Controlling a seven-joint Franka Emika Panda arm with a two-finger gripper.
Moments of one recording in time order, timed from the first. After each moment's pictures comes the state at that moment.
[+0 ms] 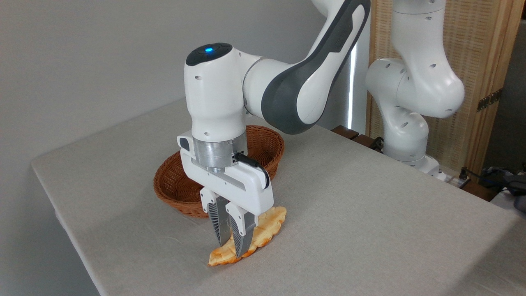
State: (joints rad) arm -0.06 0.04 0.07 -2.10 0.02 2.25 0.64
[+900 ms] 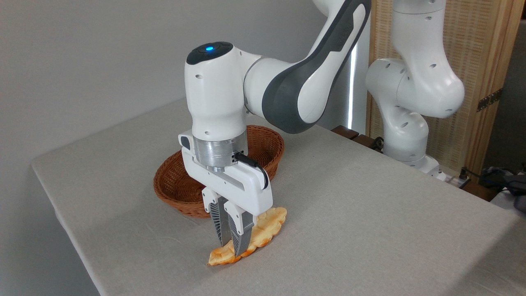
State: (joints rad) arm -0.06 0.04 0.07 -2.10 0.02 2.25 0.68
